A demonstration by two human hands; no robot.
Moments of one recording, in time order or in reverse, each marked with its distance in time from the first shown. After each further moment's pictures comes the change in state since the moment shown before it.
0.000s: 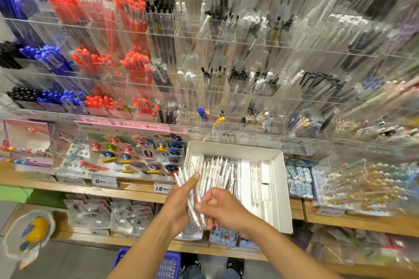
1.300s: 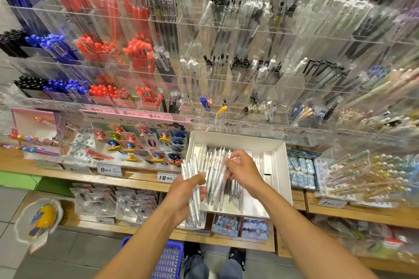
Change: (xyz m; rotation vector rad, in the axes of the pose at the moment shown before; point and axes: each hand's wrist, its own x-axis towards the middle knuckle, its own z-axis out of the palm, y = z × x) left_hand -0.012 -0.008 0.005 0.055 -0.007 0.070; right_hand 0.050 0.020 -0.055 0.026 0.471 -0.057
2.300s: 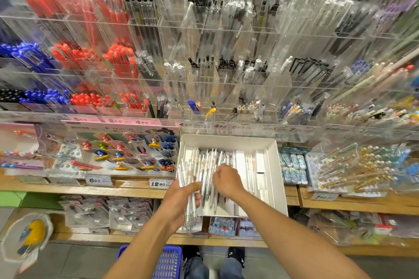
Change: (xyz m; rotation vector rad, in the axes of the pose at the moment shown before) left_hand 0.006 -0.006 -0.002 0.116 -0.031 0.023; right_hand 0.013 0.025 0.030 -0.575 0.037 0.038
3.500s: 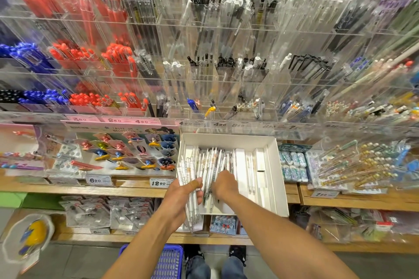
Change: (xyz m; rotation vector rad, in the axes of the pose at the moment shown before) left_hand -0.001 0.001 0.002 -0.059 -0.027 0.013; right_hand 0.004 0.002 0.028 -0.070 -0.044 0.273
